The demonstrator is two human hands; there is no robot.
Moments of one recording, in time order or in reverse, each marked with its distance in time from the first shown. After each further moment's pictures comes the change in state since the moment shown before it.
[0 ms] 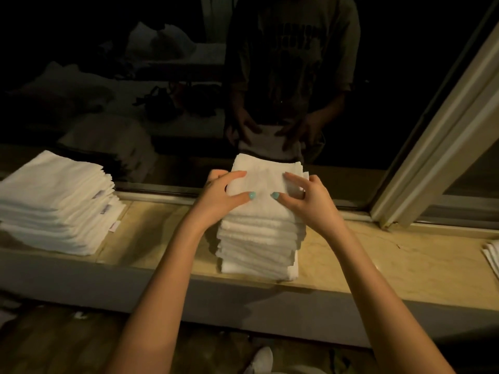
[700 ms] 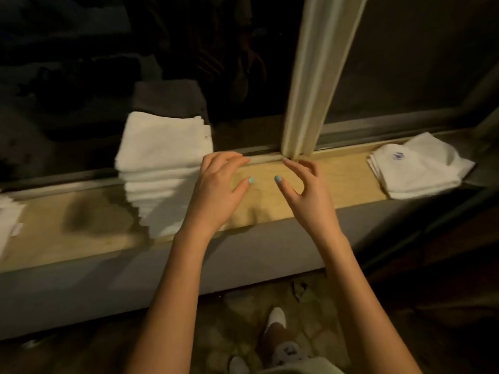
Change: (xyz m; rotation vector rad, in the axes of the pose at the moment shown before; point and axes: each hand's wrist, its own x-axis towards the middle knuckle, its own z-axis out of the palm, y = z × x) left_hand -0.089 0.081 0.132 0.270 0.002 0.529; right_hand -0.157 0.084 -0.078 0.010 0.386 0.105
